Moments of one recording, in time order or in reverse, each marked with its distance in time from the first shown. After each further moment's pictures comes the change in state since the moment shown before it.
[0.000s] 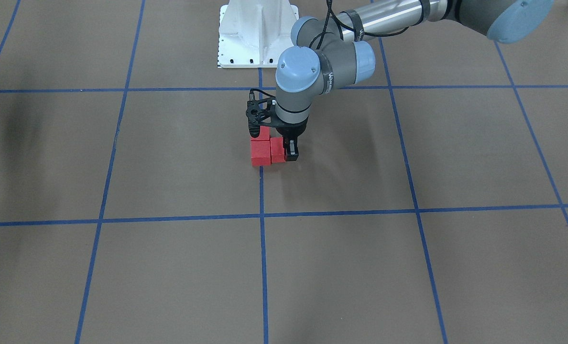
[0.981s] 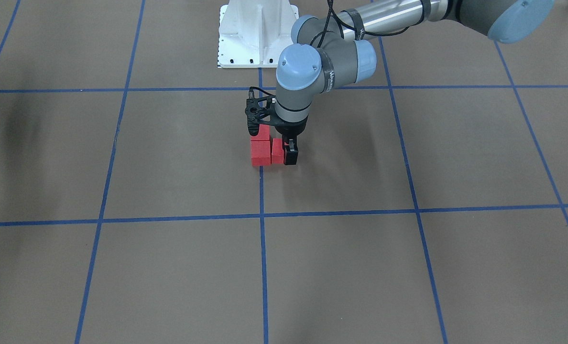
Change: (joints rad) left arm -0.010 0.000 -0.022 -0.007 -0.006 0.009; right arm 0.000 0.001 0.000 0.001 0.000 0.001
